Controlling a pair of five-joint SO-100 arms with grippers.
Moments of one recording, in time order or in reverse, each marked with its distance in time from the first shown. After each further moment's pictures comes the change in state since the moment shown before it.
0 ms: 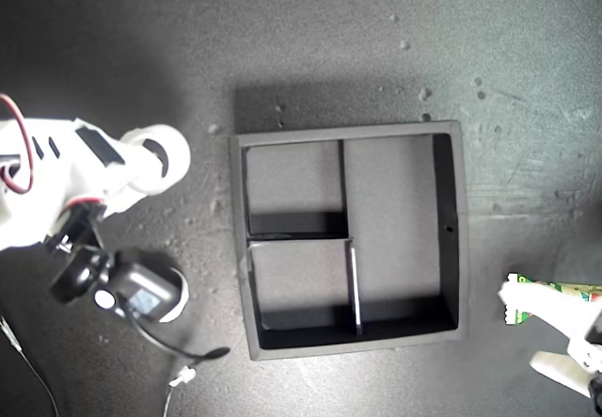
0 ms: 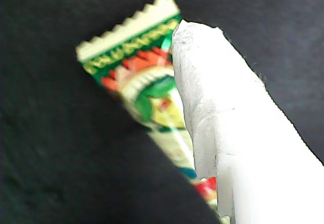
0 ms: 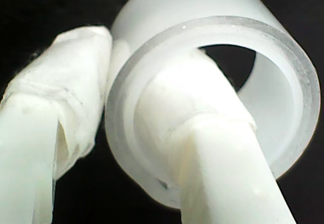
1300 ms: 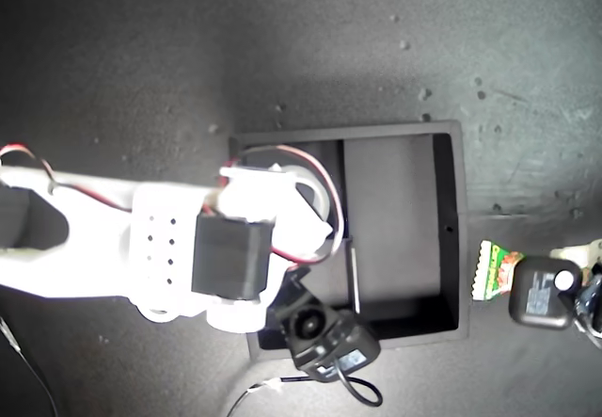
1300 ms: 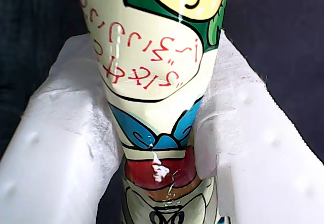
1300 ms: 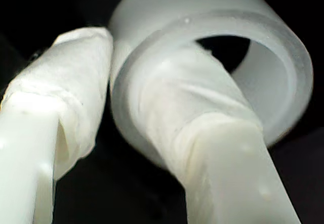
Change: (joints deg) arm 0 7.0 -74.9 -91.4 37.1 -2.1; arm 1 17.7 10.8 14.2 -2.7 18.6
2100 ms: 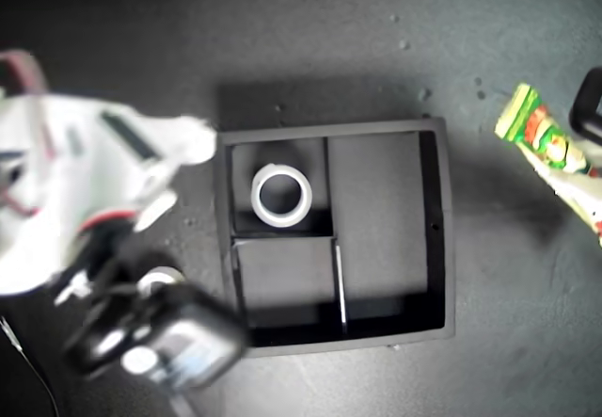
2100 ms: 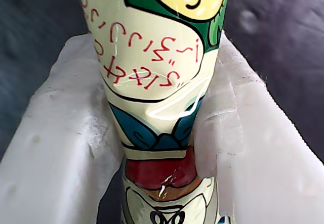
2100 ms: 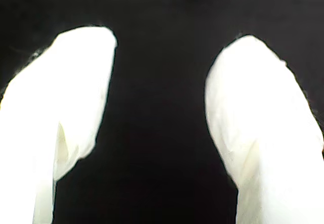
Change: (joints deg) arm 0 0.3 60.6 44.9 0.1 -10.9; arm 1 27.9 10.9 8.8 -8.3 -12.7
